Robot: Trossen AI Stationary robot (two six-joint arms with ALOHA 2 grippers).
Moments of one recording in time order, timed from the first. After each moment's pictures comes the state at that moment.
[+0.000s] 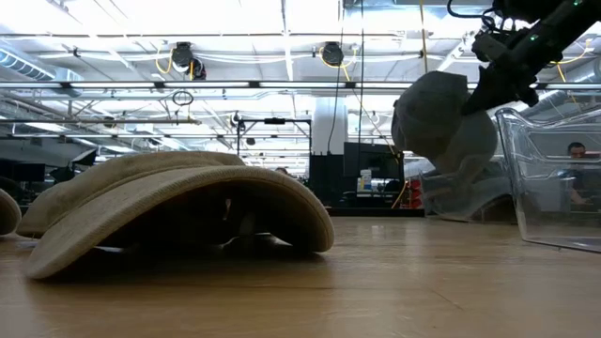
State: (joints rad) left arm 0.14 1.07 1.18 -0.29 -0.12 0.26; right arm -0.70 0.60 0.66 -0.77 0.05 0.22
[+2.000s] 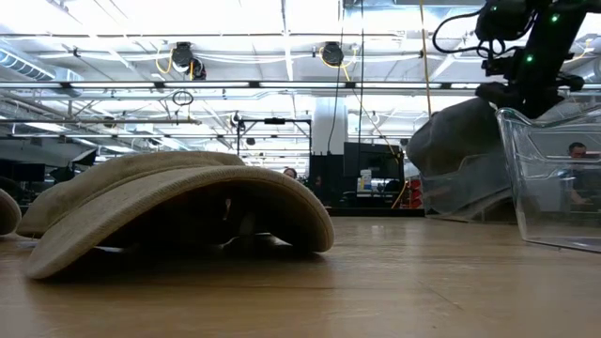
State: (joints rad) left arm 0.14 1.07 1.18 -0.29 -0.12 0.26; right arm -0.69 0.75 0.76 -1.03 0.55 0.41
